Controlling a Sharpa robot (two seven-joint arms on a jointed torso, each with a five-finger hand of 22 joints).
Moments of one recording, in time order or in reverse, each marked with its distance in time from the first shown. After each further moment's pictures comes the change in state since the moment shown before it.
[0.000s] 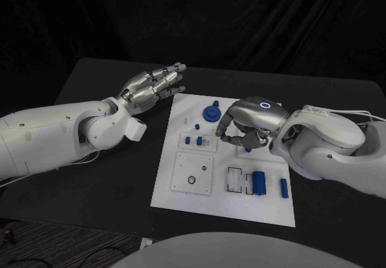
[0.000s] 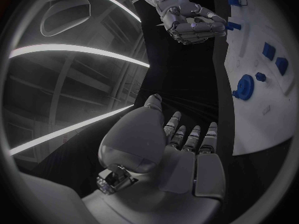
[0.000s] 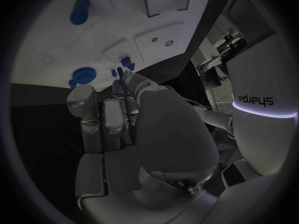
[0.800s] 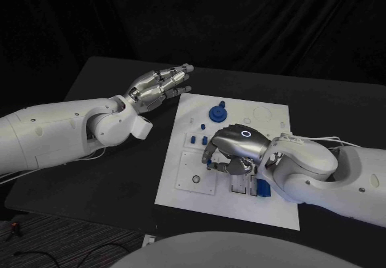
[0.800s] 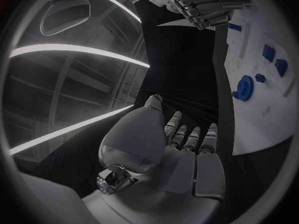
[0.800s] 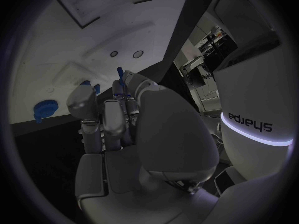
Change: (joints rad) left arm -0.001 0.003 0.000 -0.005 0.000 0.011 -0.009; left_hand 0.004 0.004 0.003 -0.003 0.004 0.009 0.016 0.006 0.000 0.011 0.025 0.000 0.003 -0.025 -0.036 -0.009 -0.005 0.000 -0.018 -0.004 -0.009 -0.042; right arm -0.128 0.090 0.000 -0.016 -0.042 -0.004 0.050; right_hand -0.003 -0.003 0.005 -0.005 0.007 -0.004 0.004 -0.006 -0.004 0.004 0.003 -0.010 0.003 0.006 -0.001 0.009 0.015 0.000 0.004 -0.004 0.014 0.000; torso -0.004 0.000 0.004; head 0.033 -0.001
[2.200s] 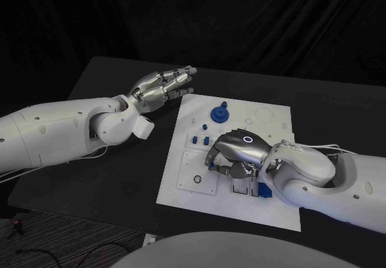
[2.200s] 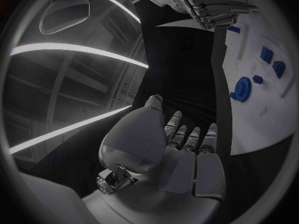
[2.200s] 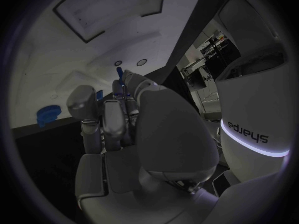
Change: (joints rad) left arm 0.000 0.001 0.000 -0.004 0.000 0.010 -0.020; left_hand 0.004 0.004 0.000 -0.006 0.004 0.004 0.004 0.004 0.001 0.000 0.000 0.000 0.000 0.004 0.004 0.000 0.000 0.000 0.000 0.000 0.000 0.007; right arm -0.044 0.009 0.000 -0.038 -0.046 -0.030 0.009; right_hand 0.002 0.002 0.000 -0.005 -0.019 0.000 0.000 -0.004 -0.002 0.003 0.003 -0.002 0.000 0.006 -0.001 0.004 0.008 0.000 0.000 0.000 0.010 0.001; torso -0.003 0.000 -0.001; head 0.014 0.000
